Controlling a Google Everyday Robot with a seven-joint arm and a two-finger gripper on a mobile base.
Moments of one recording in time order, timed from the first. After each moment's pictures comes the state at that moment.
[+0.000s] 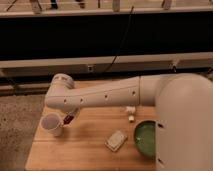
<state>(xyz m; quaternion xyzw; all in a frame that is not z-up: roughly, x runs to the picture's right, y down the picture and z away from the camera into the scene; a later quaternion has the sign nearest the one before) -0.165 0.130 0.735 -0.19 -0.13 -0.49 0.84</state>
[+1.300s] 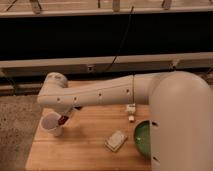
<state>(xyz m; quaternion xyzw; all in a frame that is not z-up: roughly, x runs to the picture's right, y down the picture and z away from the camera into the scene) -0.187 0.129 0.726 -0.19 -0.15 -0.50 0.83</state>
